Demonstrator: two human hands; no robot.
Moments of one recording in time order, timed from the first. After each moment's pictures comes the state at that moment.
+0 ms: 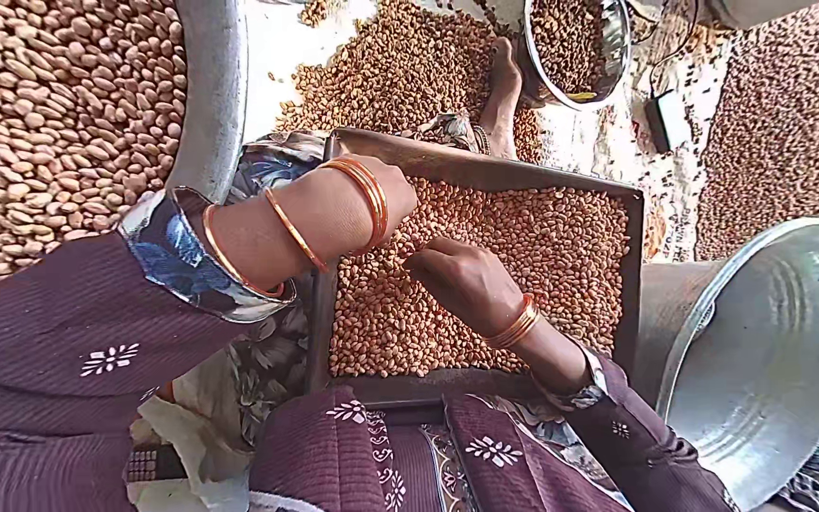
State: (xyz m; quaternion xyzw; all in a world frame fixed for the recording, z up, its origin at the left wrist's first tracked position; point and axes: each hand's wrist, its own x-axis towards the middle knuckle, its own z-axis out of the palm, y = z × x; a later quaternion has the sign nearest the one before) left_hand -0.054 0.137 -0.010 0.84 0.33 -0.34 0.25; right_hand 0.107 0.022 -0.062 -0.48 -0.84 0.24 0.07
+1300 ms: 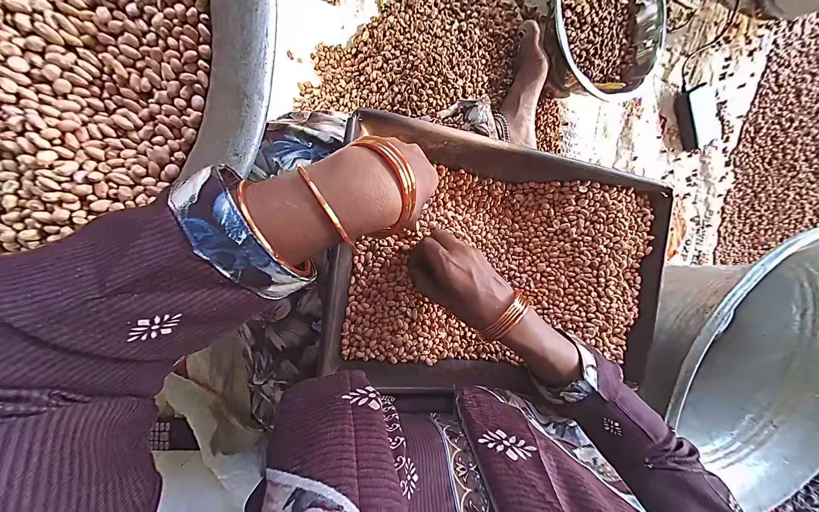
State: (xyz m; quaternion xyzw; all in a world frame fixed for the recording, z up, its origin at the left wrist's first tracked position) left_hand -0.050 0.136 -0.008 0.82 0.38 -0.34 0.28; right_hand 0.090 0.015 -0.080 -0.49 -0.83 0.27 0.07
